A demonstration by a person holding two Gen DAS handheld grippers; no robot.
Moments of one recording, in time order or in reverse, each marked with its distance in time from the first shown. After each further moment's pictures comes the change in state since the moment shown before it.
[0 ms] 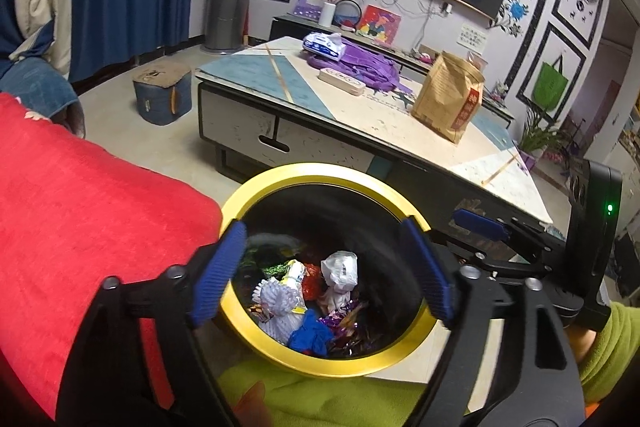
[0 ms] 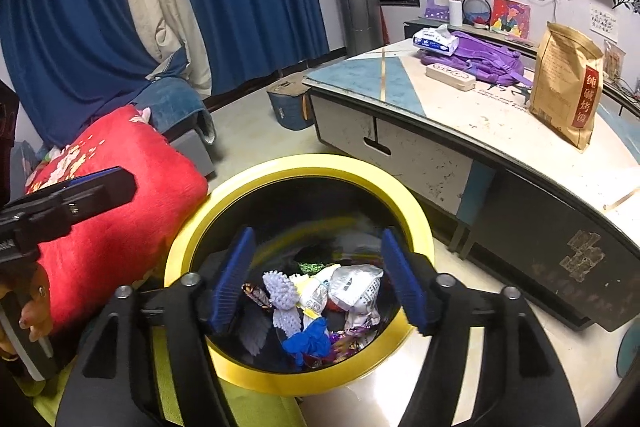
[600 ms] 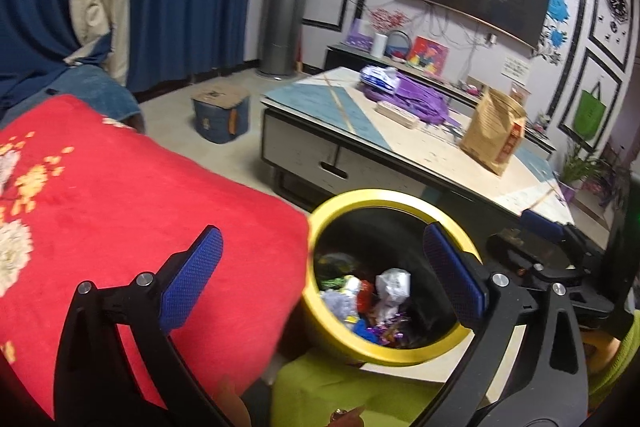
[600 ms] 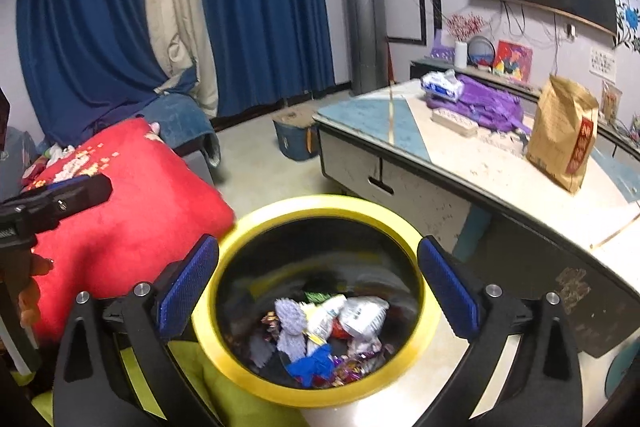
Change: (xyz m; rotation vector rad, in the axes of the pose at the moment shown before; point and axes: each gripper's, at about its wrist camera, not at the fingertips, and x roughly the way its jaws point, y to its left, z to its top) left arm -0.068 0.035 -0.006 -0.053 -0.112 0.200; right arm -0.032 0.046 0.011 -0.088 -0.132 -0.024
